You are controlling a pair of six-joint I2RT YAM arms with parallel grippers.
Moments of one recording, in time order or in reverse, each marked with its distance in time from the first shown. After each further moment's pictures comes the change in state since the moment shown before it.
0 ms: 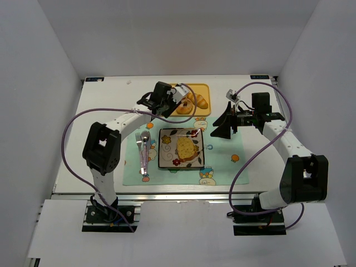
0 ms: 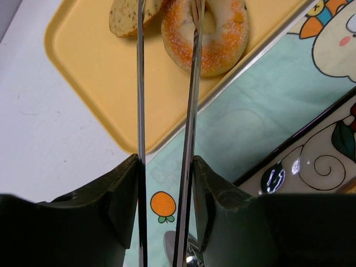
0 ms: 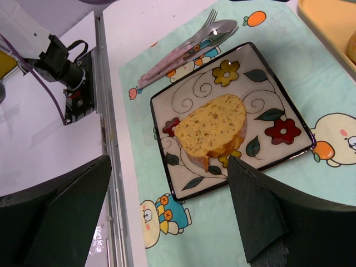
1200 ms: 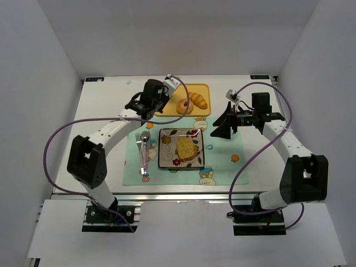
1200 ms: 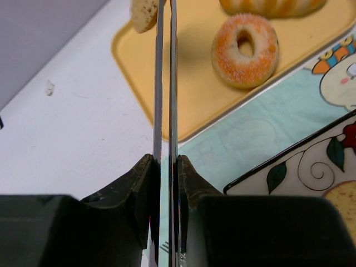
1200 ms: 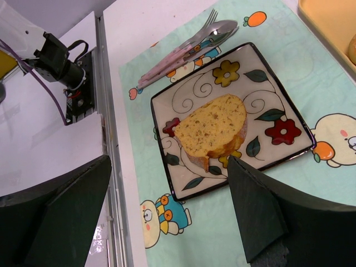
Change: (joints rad) left arm 0.000 -0.185 -0.099 0.050 -0.111 -0.092; right arm 0.000 0.000 0.000 0.000 -0.001 -0.001
